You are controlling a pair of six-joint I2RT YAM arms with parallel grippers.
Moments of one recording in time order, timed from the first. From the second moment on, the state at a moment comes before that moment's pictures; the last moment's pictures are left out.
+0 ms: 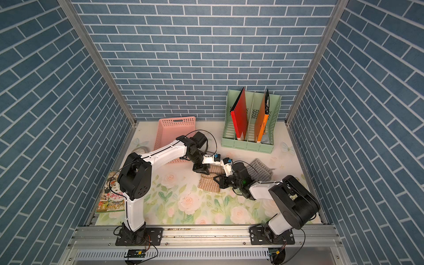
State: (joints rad) left arm -0.62 2.00 1.60 -0.93 0.47 0.93; right arm 0.66 1.52 0.44 0.53 -0.50 0.53
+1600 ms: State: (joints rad) left arm -0.50 1.95 1.57 -0.72 0.43 0.79; right arm 0.54 1.76 0.58 0.51 -0.49 0.56
